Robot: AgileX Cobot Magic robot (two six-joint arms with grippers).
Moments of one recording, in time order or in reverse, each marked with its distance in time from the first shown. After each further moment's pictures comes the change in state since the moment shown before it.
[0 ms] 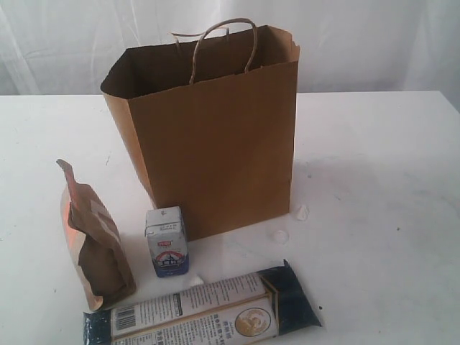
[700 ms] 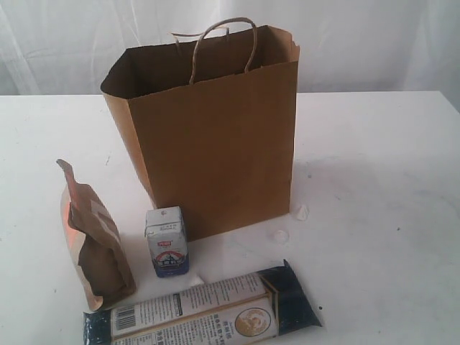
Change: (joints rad) left arm 0.000 0.000 0.000 0.123 -0.026 0.203; right arm 0.000 -0.350 0.311 -0.299 -0.143 0.310
